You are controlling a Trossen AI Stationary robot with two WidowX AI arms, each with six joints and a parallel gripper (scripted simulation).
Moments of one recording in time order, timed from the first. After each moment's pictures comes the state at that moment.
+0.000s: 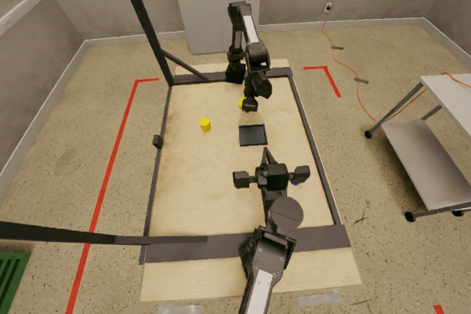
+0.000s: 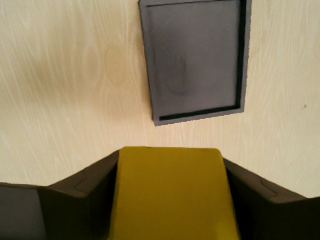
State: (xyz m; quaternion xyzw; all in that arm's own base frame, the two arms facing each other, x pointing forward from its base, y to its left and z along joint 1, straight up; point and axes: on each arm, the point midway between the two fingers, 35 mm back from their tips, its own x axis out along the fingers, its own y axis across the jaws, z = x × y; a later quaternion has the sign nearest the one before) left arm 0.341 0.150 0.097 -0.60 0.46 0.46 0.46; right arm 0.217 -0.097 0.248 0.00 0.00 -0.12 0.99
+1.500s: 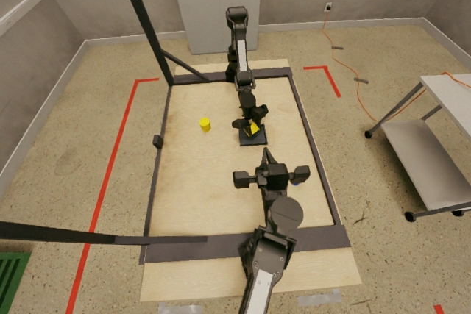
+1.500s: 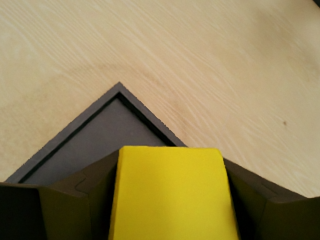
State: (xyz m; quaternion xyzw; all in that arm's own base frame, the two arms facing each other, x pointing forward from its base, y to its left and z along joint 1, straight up) left arm 0.402 0.187 0.007 -0.31 0.36 0.37 0.80; right arm 0.217 -0.097 0.248 0.00 0.00 -0.12 0.99
